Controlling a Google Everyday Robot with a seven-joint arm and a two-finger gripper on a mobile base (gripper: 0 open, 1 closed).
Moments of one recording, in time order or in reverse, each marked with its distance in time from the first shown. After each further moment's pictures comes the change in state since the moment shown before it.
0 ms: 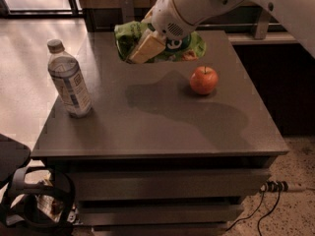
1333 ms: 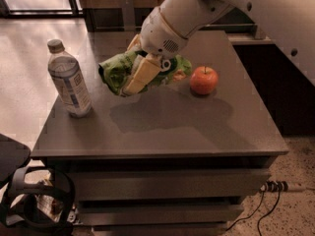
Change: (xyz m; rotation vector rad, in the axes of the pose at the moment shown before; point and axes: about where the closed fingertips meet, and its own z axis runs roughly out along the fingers) arm -0.007 0.085 0.015 -0.390 -0.043 -0.112
